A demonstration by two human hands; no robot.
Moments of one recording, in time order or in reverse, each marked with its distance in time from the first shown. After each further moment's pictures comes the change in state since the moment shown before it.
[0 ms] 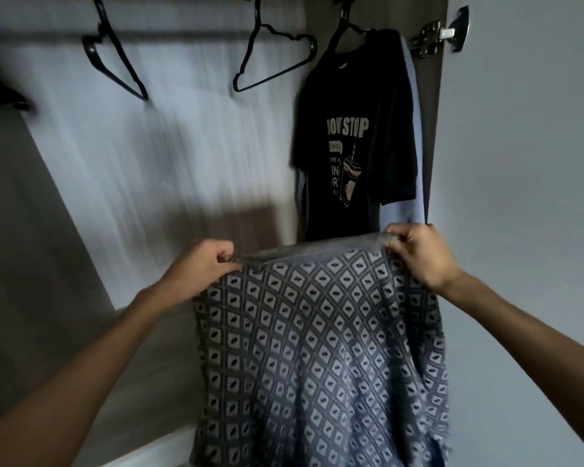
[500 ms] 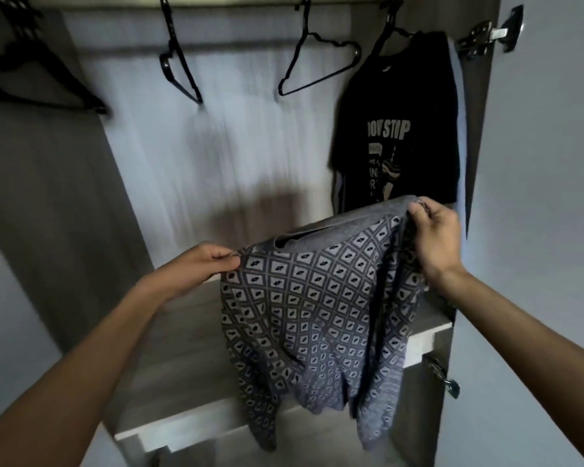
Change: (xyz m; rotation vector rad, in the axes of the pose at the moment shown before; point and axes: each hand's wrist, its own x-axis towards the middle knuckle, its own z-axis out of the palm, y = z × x) left_hand -0.058 -0.015 -0.044 -0.597 -0.227 -0.162; right_hand 0.023 -0.029 0.035 0.504 0.329 0.079
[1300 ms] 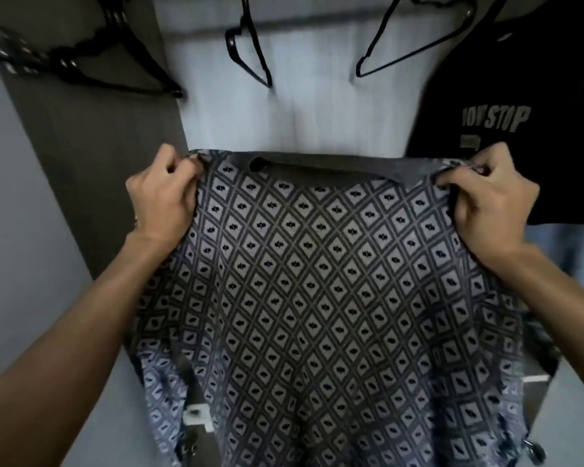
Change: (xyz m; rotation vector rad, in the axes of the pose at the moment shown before) left_hand -0.011 0.025 -0.093 1.402 1.243 0.736; right_hand 0.066 -0.015 0.058 -0.496 0.136 -0.785
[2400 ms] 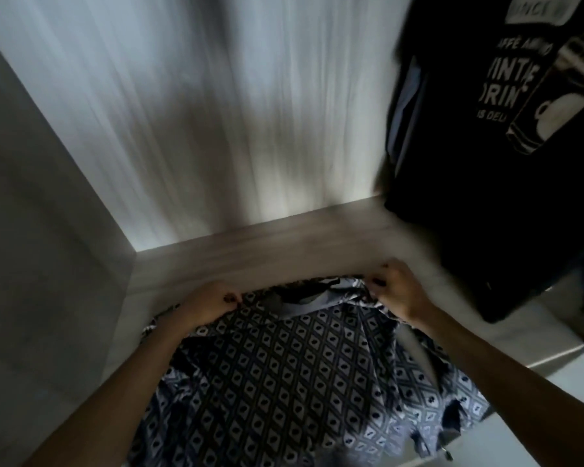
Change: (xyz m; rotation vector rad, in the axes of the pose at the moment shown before) left_hand -0.321 0.039 0.250 -0.703 -1.793 -0.620; right_hand -0.280 0.030 0.235 0.172 -1.129 0.724
